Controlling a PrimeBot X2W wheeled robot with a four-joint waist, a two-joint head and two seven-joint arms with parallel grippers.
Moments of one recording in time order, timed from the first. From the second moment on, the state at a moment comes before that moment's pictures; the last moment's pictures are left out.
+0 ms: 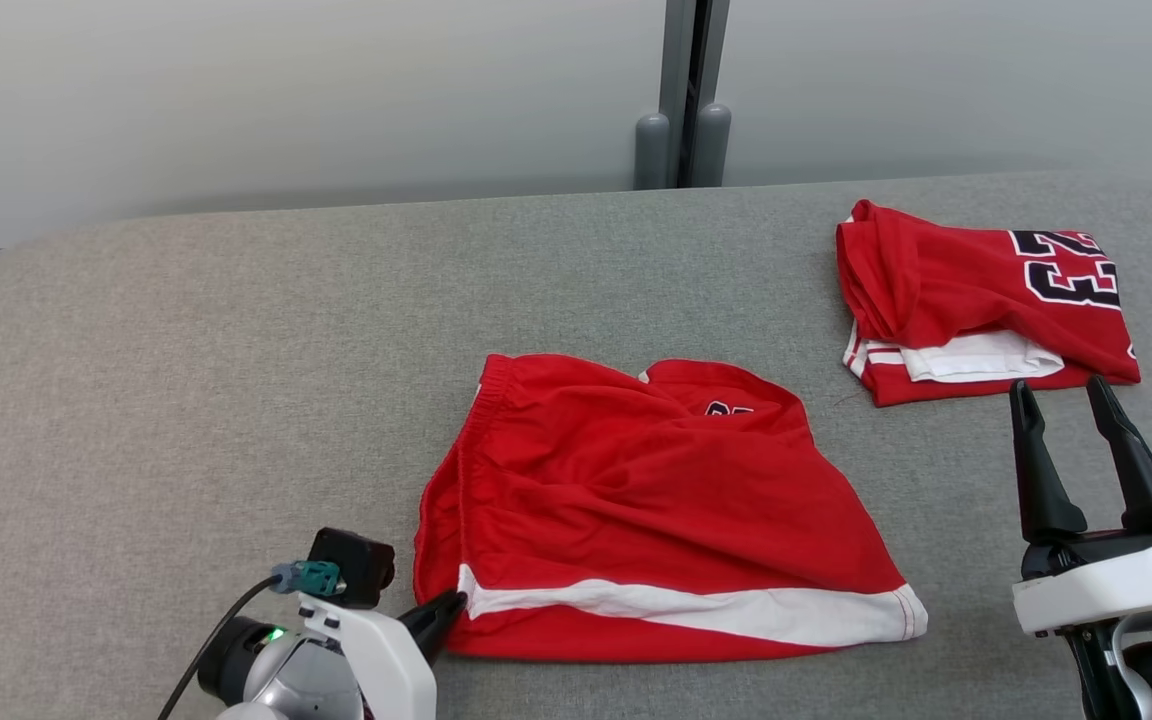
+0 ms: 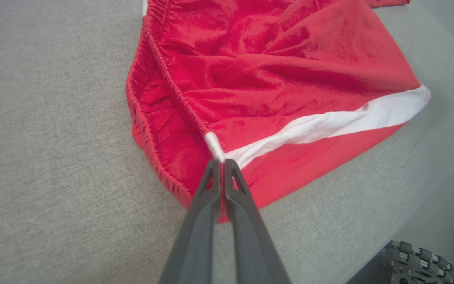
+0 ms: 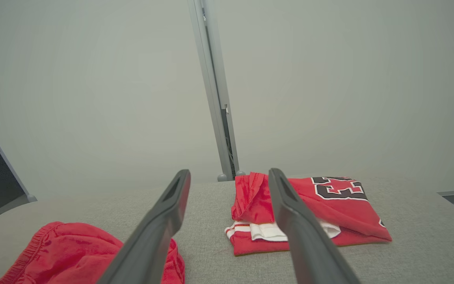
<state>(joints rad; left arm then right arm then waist) -0.12 0.25 -0.44 0.18 -0.52 -0.09 0.40 -0.14 -0.21 0.05 0.19 0.41 0.13 -0.26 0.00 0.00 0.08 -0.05</state>
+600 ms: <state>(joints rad) -0.02 0.38 -0.46 0.08 -0.56 -0.13 0.12 -0.14 -0.24 0.06 0.19 0.41 0.13 -0.26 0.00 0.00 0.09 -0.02</state>
